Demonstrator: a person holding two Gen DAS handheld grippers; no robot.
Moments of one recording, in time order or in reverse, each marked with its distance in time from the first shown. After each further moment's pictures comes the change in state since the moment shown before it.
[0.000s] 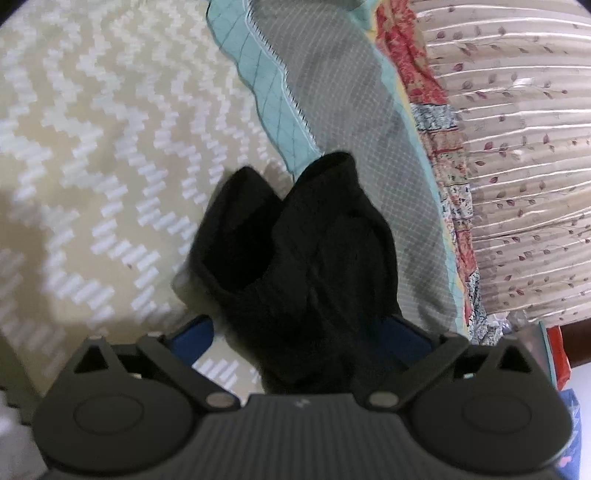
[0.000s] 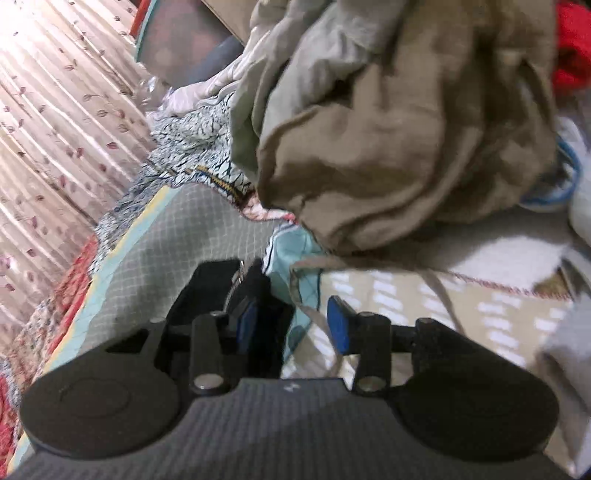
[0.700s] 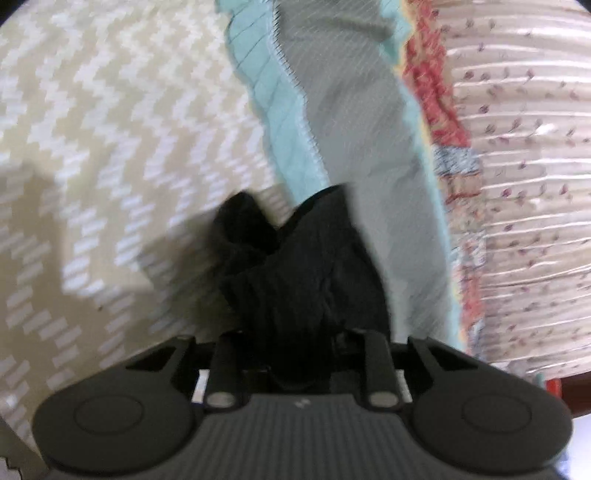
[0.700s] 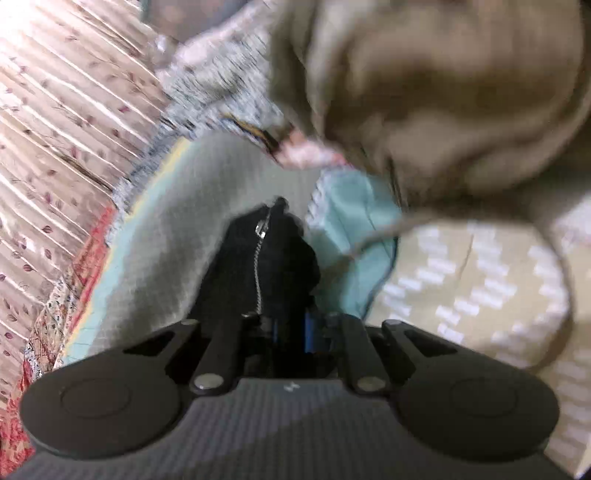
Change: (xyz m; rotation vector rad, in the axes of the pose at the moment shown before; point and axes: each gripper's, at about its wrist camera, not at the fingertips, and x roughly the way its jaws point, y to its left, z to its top) left arm 0.005 -0.016 0.025 -0.106 -0.108 0.013; right arm 0.024 0.048 0.004 -0.037 0.100 0.057
